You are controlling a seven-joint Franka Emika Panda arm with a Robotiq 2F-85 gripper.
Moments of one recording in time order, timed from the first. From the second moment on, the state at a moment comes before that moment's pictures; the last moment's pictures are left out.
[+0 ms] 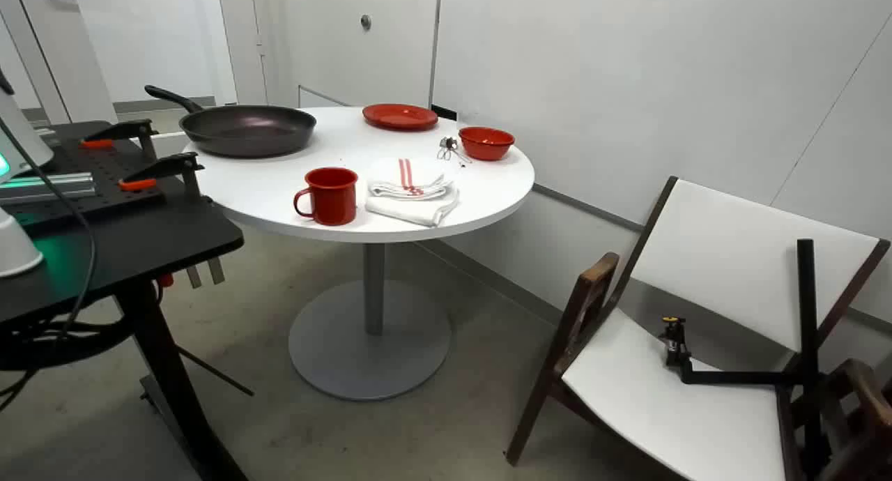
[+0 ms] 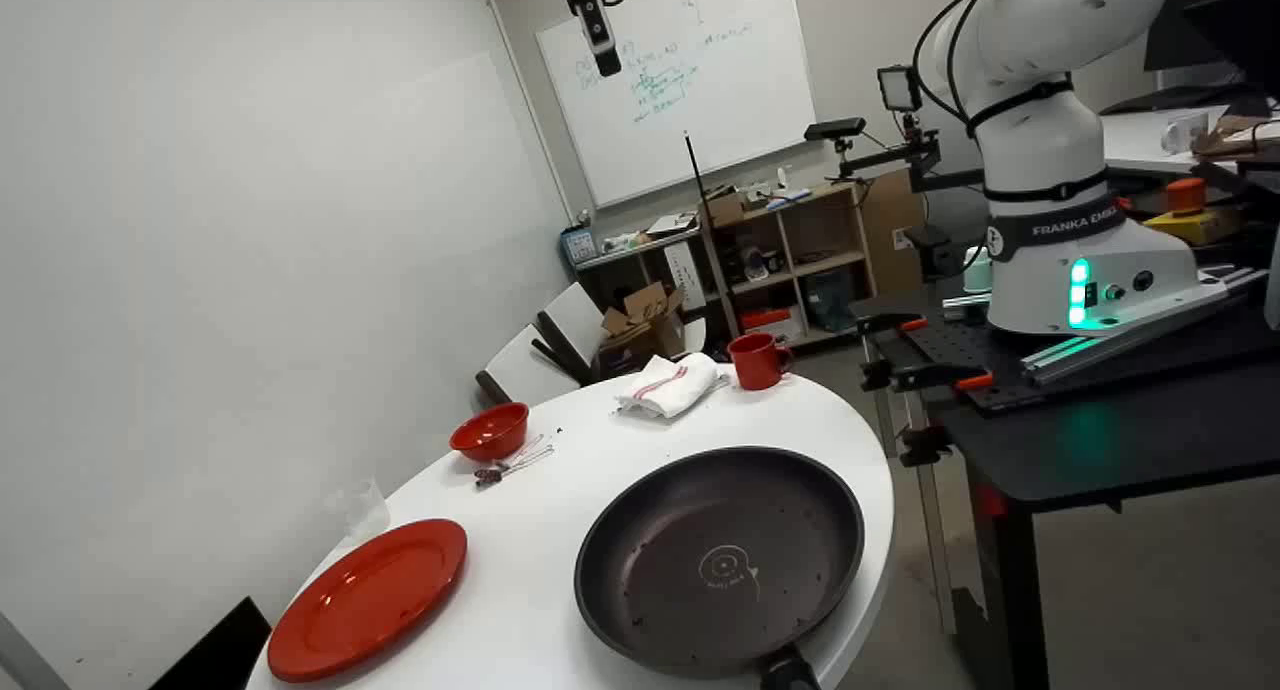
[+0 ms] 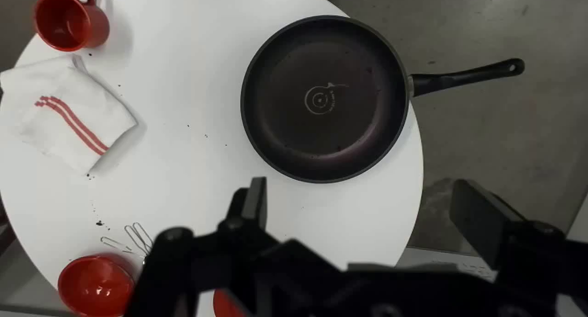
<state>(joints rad) 0.12 -0.33 0.18 -2.03 0.08 1.70 0.16</state>
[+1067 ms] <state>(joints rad) 0.10 -0.29 0.16 -2.03 0.07 1.71 0.15</state>
